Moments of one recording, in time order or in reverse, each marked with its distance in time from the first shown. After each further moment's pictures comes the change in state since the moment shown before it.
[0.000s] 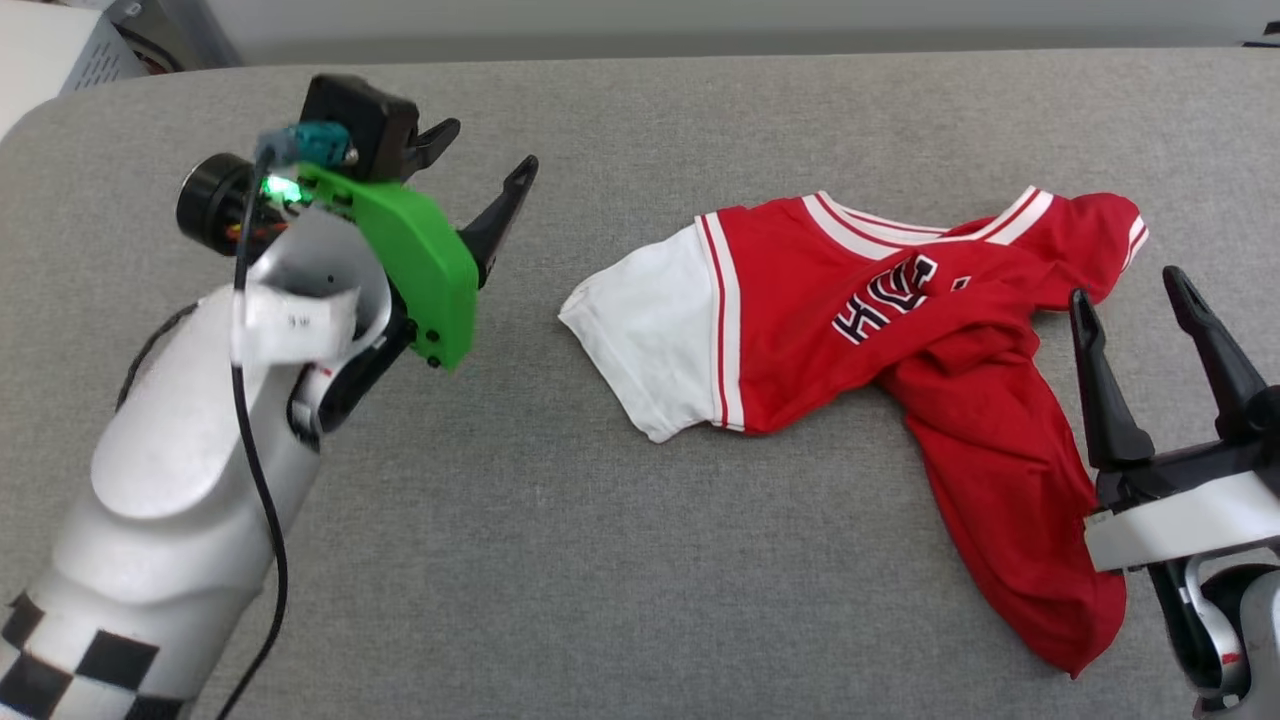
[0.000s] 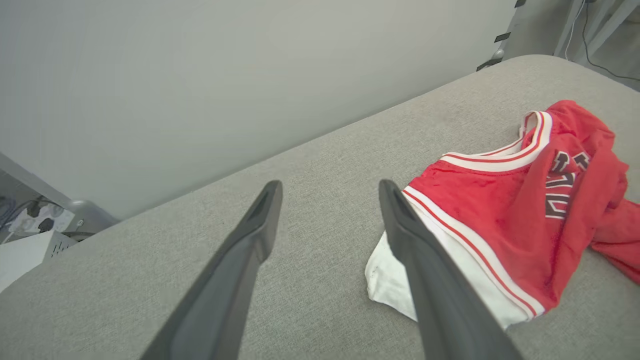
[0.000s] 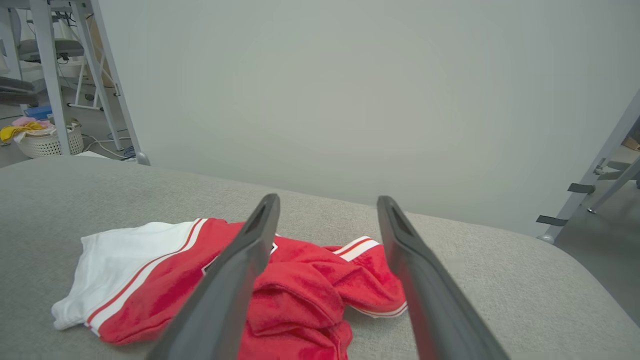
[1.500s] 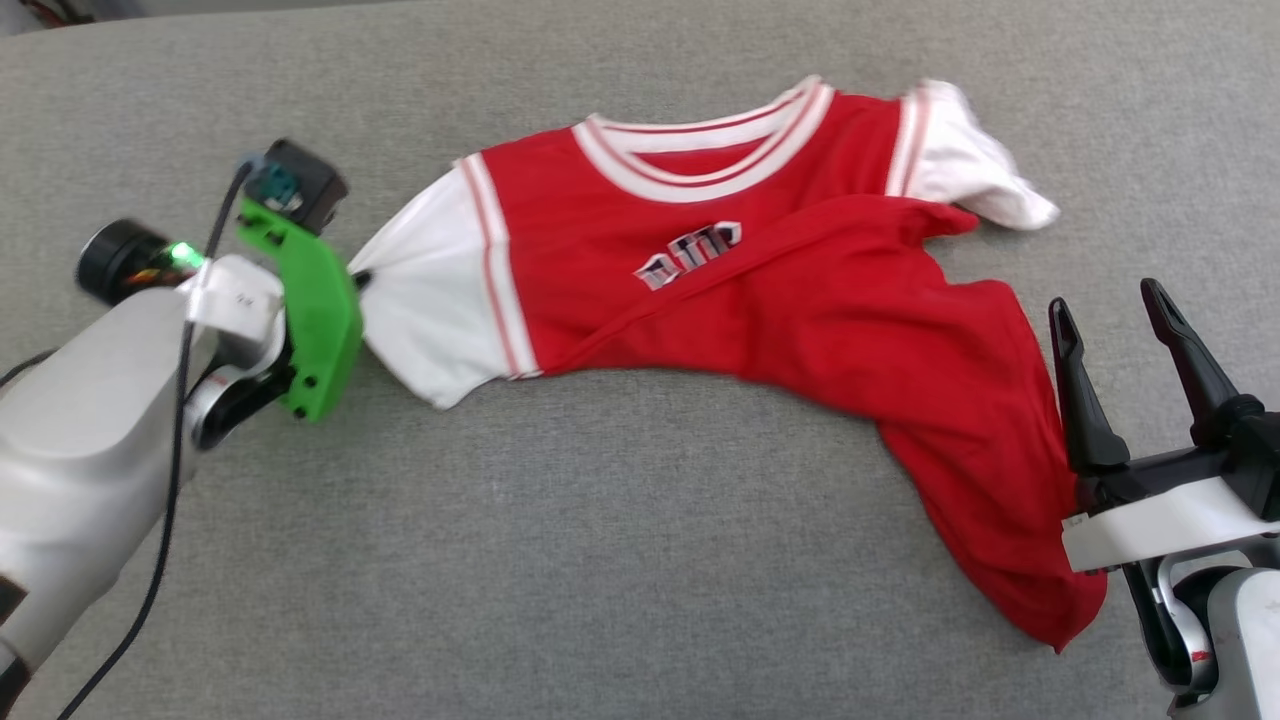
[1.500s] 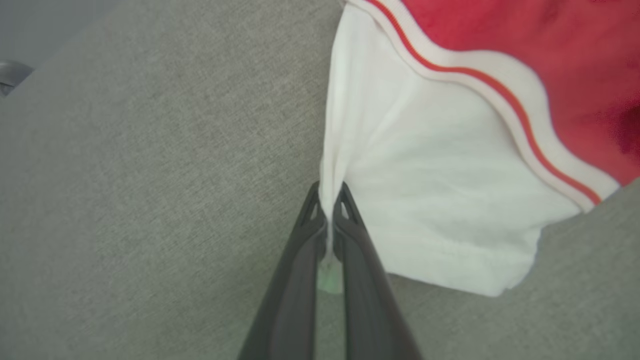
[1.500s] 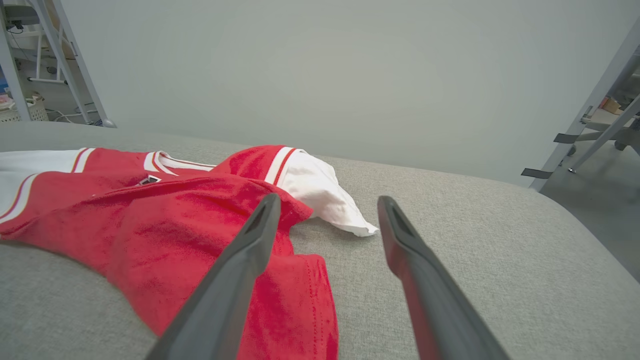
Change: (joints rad) left arm -0.271 0.239 -0.625 0.356 -0.386 0.002 0.020; right arm -0.009 0.040 0.003 0.073 -0.044 0.000 -0.060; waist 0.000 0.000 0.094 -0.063
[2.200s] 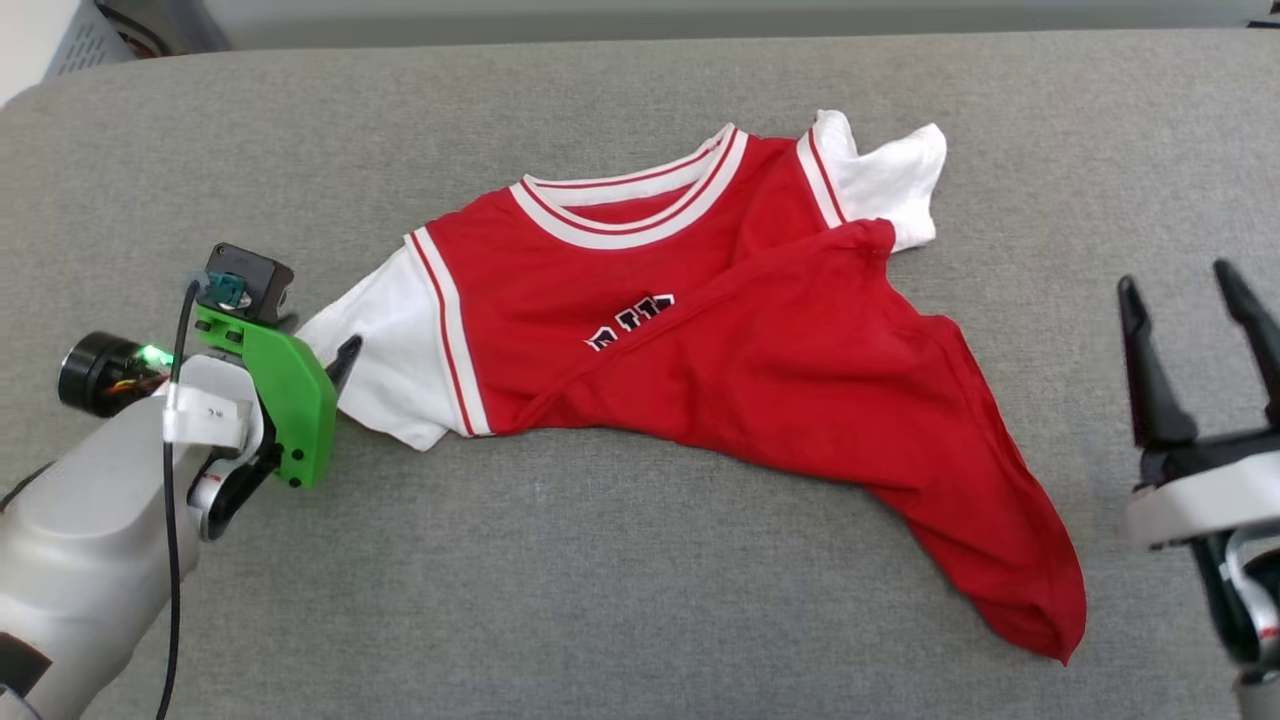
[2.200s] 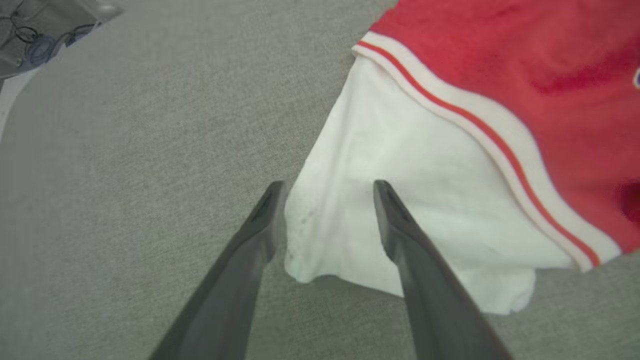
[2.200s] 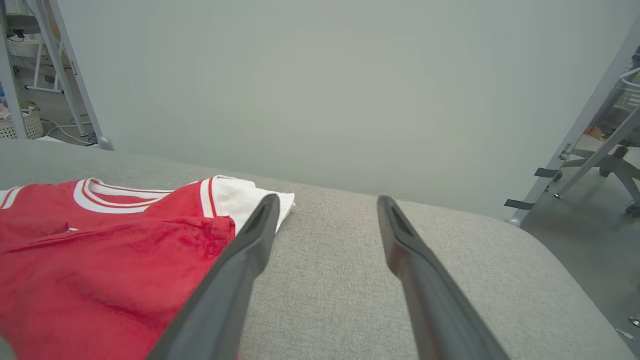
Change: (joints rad) left arm 0.162 -0.007 0.029 0.101 -0.035 0.089 -0.243; right arm -0.006 -0.048 -0.060 -0.026 0.021 0.000 0.063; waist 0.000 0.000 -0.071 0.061
